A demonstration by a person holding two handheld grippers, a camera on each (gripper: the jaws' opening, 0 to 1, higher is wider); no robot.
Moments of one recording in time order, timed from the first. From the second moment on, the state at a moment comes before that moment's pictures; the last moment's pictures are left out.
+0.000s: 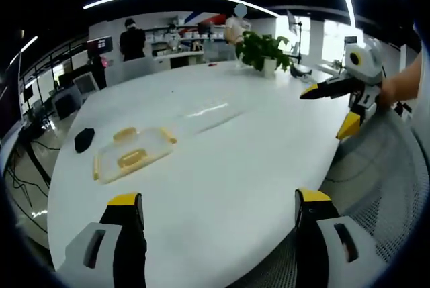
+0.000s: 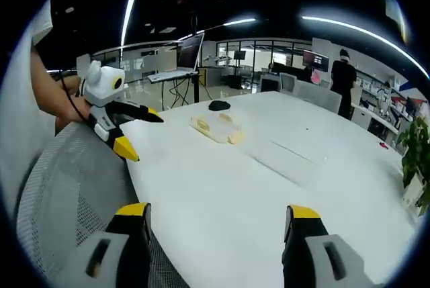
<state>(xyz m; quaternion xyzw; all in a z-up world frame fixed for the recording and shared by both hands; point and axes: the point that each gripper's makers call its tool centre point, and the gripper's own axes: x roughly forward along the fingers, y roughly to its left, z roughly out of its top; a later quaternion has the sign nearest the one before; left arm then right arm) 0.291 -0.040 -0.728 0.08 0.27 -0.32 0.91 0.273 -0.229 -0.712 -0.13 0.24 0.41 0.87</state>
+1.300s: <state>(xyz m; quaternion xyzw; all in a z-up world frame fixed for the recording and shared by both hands) 0.288 -0.045 -0.731 0.08 0.27 -0.33 0.90 0.271 -0.229 -0.713 -0.14 0.24 0.41 0.87</state>
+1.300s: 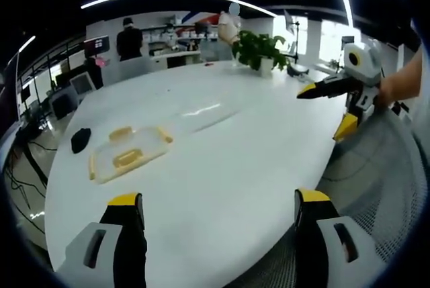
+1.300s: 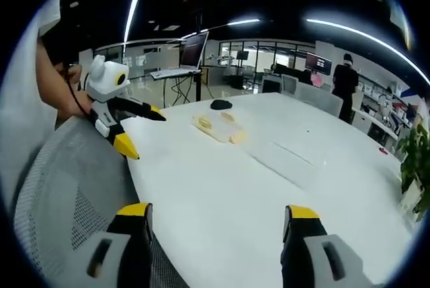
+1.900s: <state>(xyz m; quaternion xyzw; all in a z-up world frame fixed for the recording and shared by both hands) 0.286 -0.045 -0.733 0.09 0.27 -0.33 0.90 0.268 -0.227 -0.716 -0.14 0.24 0.42 0.86</state>
